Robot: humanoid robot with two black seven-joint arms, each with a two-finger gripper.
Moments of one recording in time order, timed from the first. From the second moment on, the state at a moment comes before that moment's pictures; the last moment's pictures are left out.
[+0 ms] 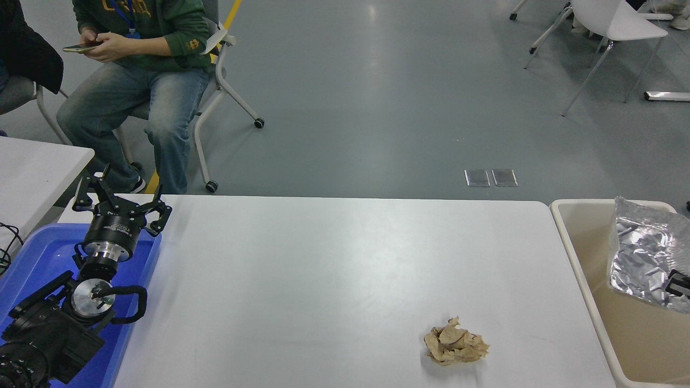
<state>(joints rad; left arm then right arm) -0.55 0.37 -0.85 -0.44 -0.20 -0.59 -0.48 0.56 -0.50 -0.62 -0.07 -0.52 -0.18 0.59</state>
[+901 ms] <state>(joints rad) -0.55 0.37 -0.85 -0.44 -0.20 -0.59 -0.48 0.56 -0.46 -0.70 -0.17 -0.82 -0.27 0.42</state>
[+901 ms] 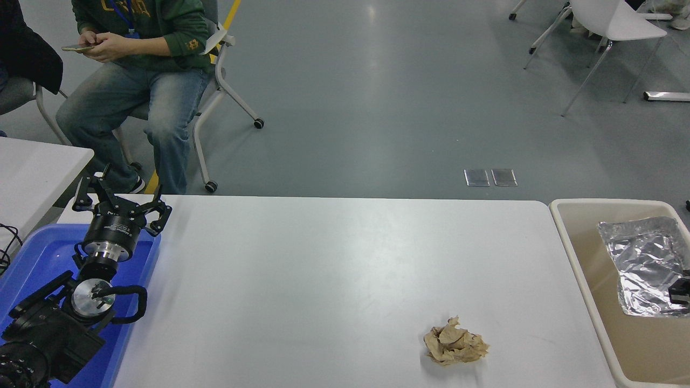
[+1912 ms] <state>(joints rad) -0.55 0.37 -0.85 -0.44 -0.20 -0.59 -0.48 0.57 -0.46 -0.69 -0.17 -0.77 -0.26 0.41</state>
